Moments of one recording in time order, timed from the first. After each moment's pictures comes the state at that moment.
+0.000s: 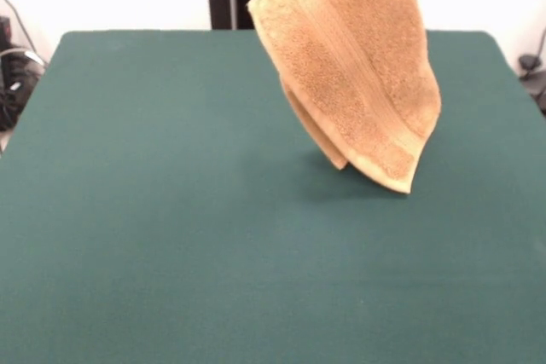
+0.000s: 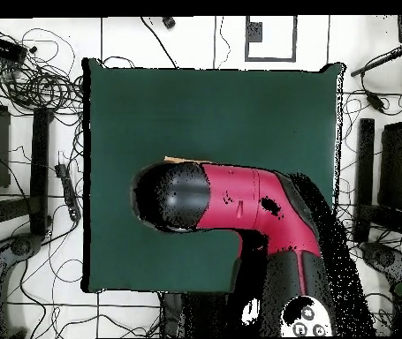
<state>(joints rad) -0.18 -0.99 0.12 1.68 -0.07 1.00 1.70</state>
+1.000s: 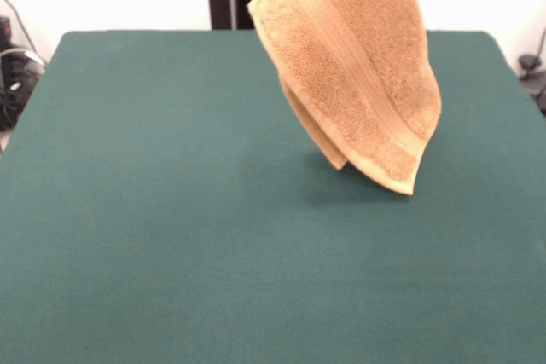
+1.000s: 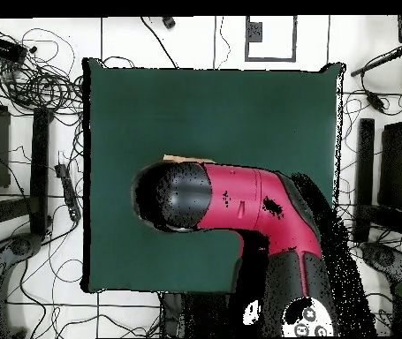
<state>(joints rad) -0.19 -1.00 0.11 1.68 -0.05 1.00 1.70</state>
